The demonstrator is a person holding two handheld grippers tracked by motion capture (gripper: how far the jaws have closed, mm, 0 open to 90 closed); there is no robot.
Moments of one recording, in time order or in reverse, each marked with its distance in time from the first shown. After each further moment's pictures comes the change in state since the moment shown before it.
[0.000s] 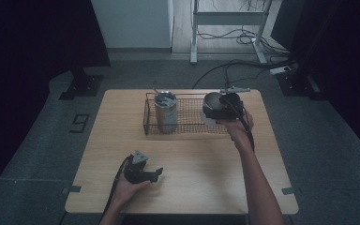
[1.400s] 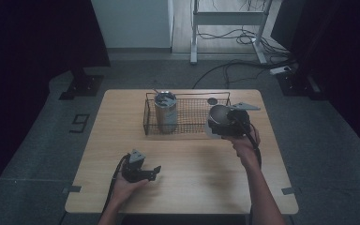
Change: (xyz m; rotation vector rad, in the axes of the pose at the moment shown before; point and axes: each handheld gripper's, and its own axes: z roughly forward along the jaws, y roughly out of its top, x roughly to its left) left arm 0.007 0.001 -0.006 -0.019 0.005 -0.013; right arm 0.002 -0.044 -0.033 -0.034 0.026 0.012
